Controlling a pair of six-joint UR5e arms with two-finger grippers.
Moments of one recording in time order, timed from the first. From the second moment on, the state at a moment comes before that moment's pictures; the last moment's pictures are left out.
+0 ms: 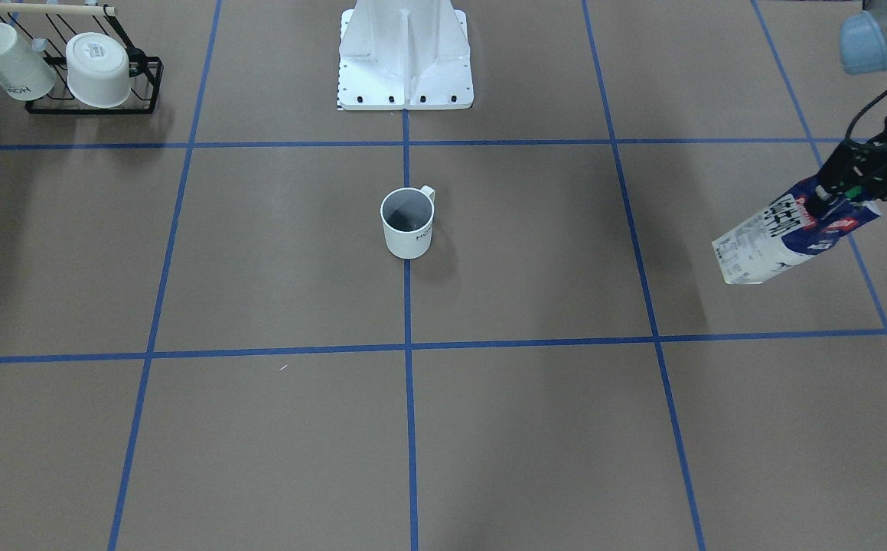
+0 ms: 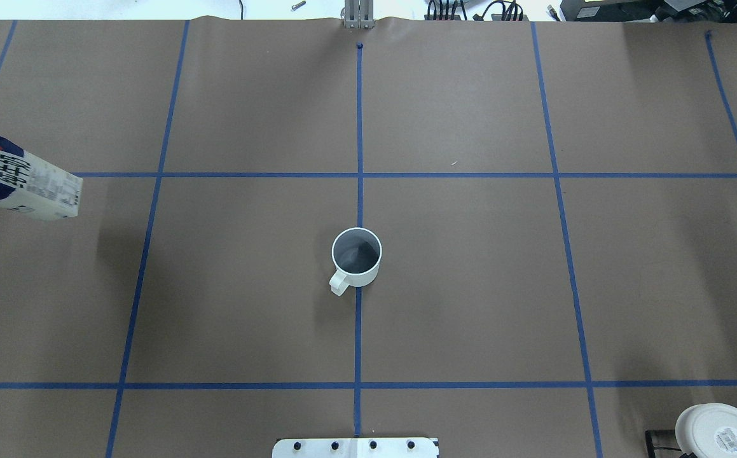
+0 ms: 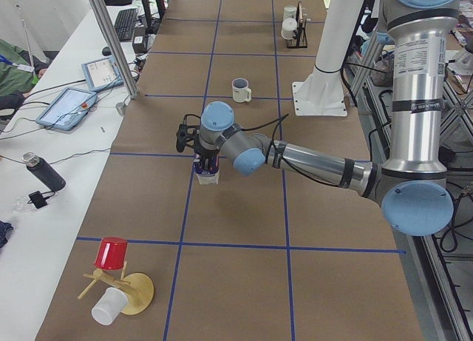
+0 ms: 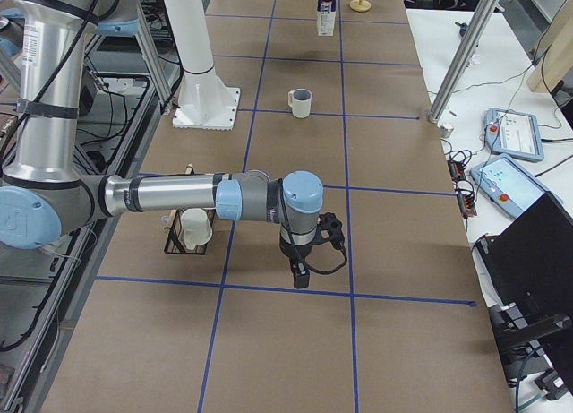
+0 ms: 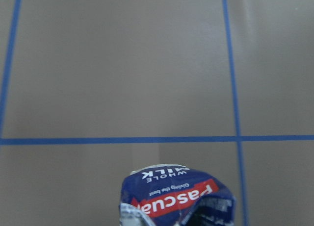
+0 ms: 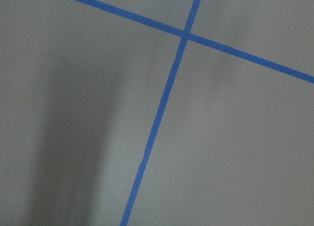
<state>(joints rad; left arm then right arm) -1.19 -1.55 -1.90 -2.14 -2.38 -0.94 1.54 -1.75 1.84 -1.67 2.26 -0.28</state>
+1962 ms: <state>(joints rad) -0.56 -2.30 -1.87 -1.34 -1.82 -1.28 1.53 -1.75 1.83 -1.67 2.26 -0.28</state>
